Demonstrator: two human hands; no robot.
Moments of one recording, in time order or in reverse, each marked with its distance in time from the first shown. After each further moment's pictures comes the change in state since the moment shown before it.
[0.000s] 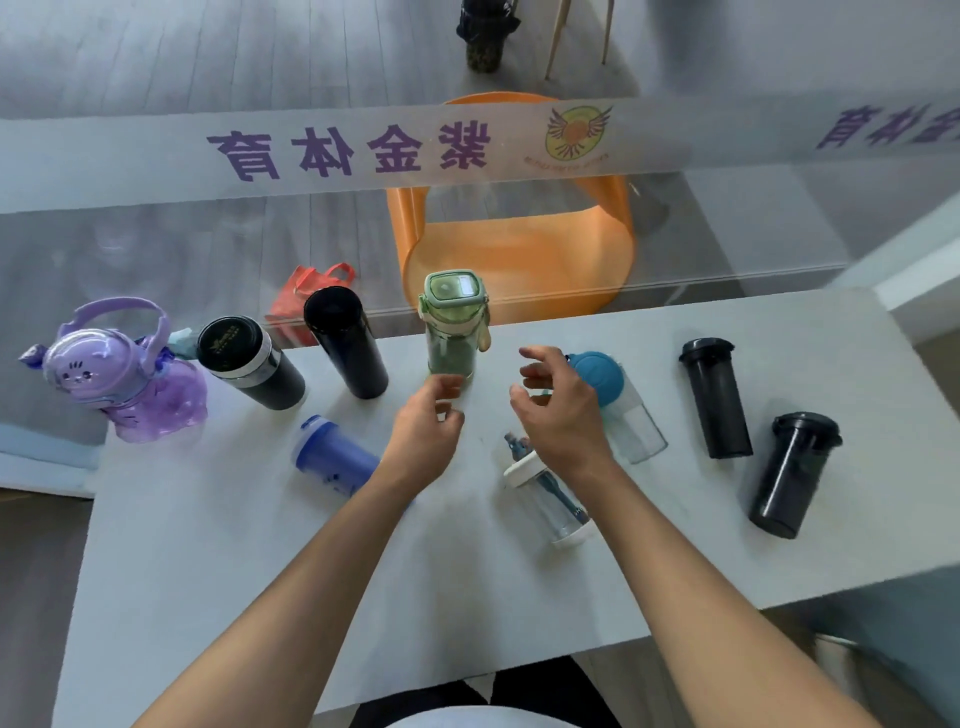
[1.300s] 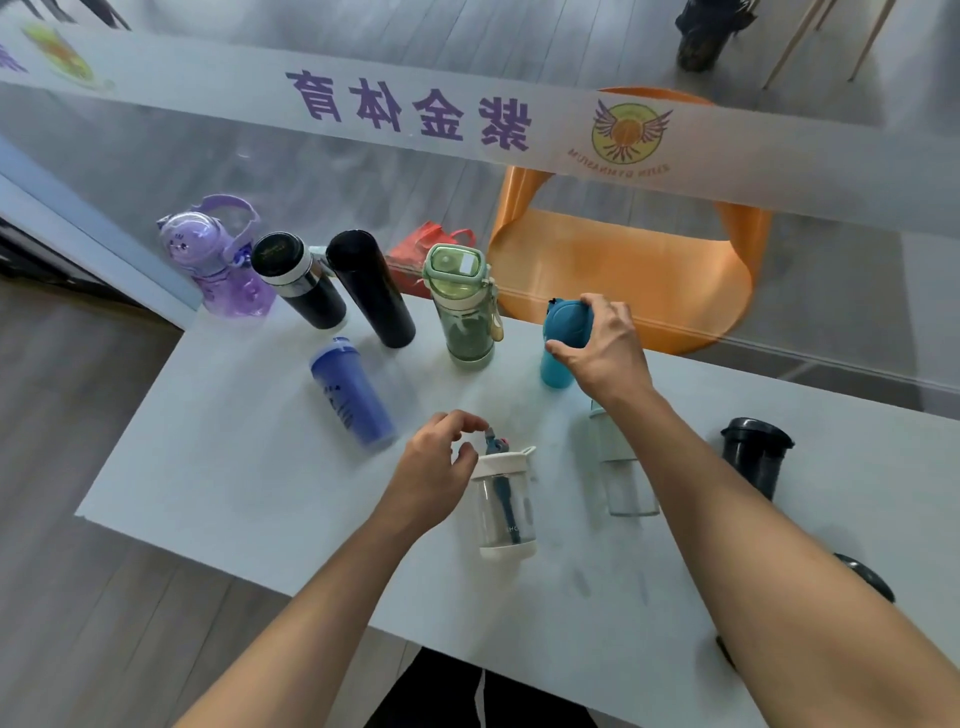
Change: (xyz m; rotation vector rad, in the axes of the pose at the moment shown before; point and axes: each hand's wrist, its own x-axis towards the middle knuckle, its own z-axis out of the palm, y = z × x) left_hand -0.059 0.040 0.113 0.113 0.291 -0.134; right_hand 0.154 0.068 -0.058 -0.272 -0.308 -0.200
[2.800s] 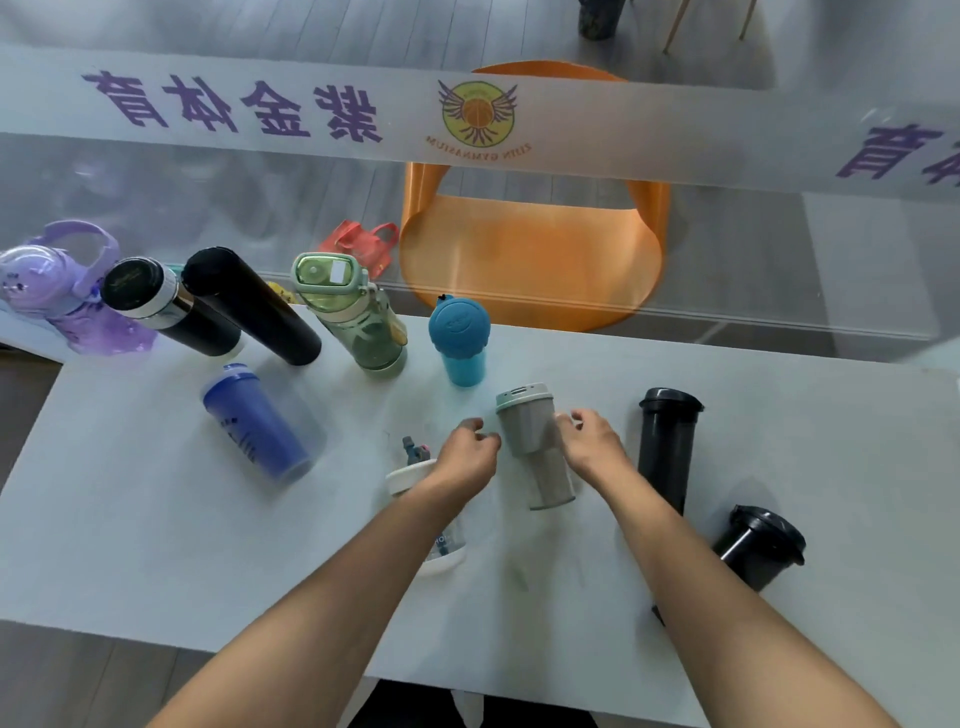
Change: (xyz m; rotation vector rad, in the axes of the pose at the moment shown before) left_hand 0.062 0.050 0.122 -0.306 -0.309 -0.481; right_hand -0.063 0.138 0.003 0.097 -0.283 0.561
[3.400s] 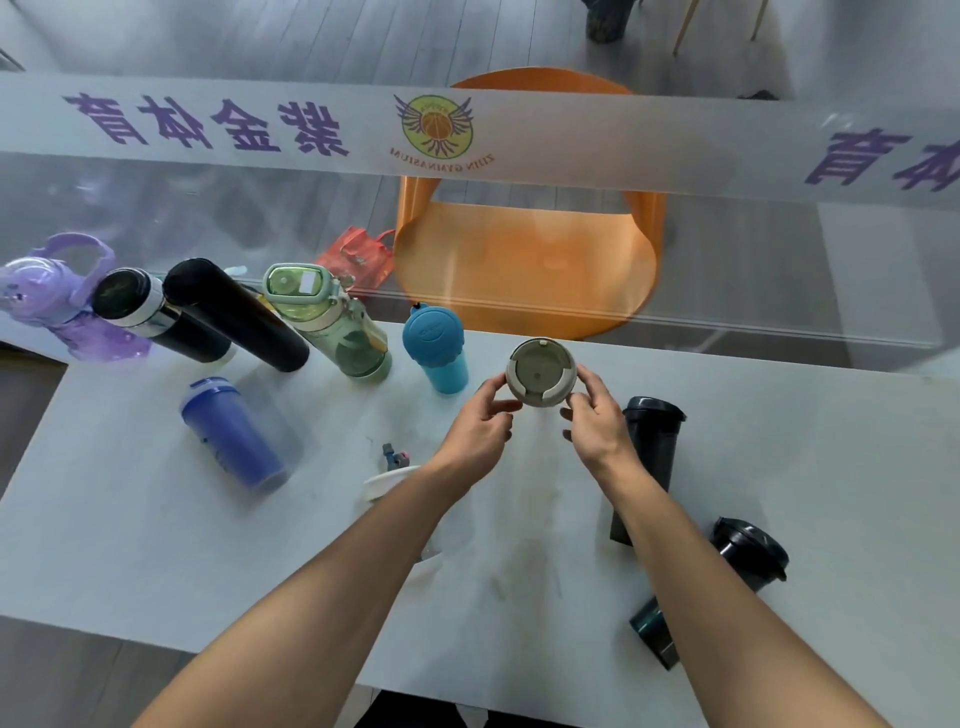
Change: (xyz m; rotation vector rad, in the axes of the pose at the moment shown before) left_hand -0.008 0.056 0.031 -0.035 -0.050 0.228; right_hand -0.002 -0.005 -0.042 0.459 0.079 -0.192
